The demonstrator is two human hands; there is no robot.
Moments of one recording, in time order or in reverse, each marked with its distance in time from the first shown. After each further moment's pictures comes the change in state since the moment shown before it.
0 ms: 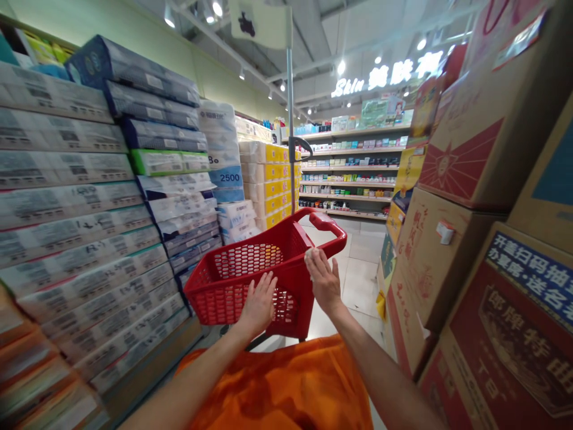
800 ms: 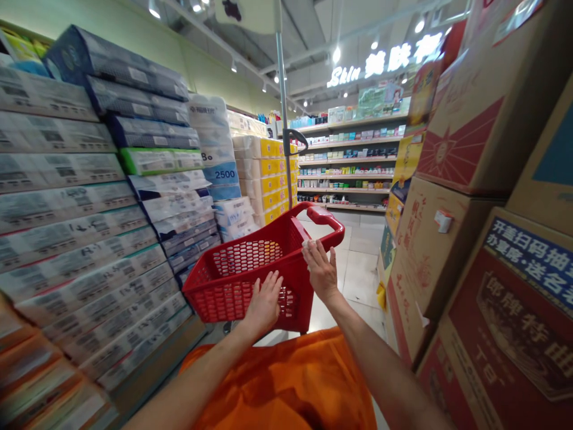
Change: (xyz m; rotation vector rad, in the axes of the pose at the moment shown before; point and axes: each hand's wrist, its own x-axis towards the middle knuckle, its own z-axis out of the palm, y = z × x) left_hand -0.002 0.017 -0.003 -0.009 -0.056 0.054; right_hand 0.004 -0.005 0.003 -0.011 0.011 0.010
